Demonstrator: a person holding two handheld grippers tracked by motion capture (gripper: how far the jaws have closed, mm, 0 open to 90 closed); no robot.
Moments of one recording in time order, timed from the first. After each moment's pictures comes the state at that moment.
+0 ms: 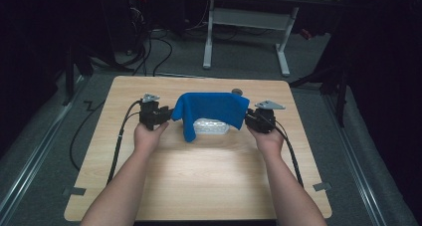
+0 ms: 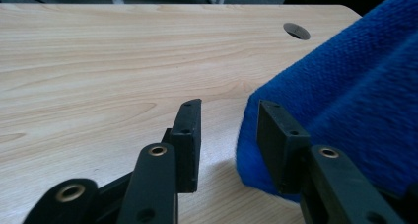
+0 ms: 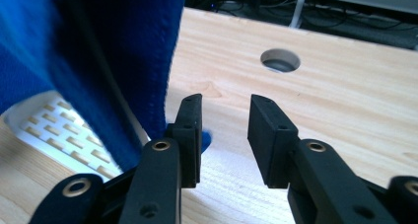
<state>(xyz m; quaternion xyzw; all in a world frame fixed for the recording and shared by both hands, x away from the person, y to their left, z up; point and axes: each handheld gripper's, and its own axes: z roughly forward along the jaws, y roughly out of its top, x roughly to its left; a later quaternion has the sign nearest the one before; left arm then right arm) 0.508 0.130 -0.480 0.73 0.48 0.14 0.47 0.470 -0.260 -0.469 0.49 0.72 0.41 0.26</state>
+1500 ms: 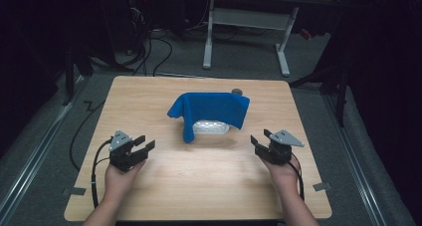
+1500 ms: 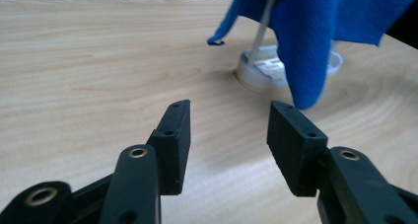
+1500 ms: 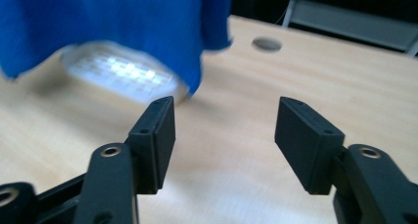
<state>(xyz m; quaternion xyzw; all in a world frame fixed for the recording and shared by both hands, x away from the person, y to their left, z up) 0.368 0.192 -0.498 0.72 0.44 0.19 0.50 0.359 -0.279 -0.486 0.46 0.71 0.42 0.32</state>
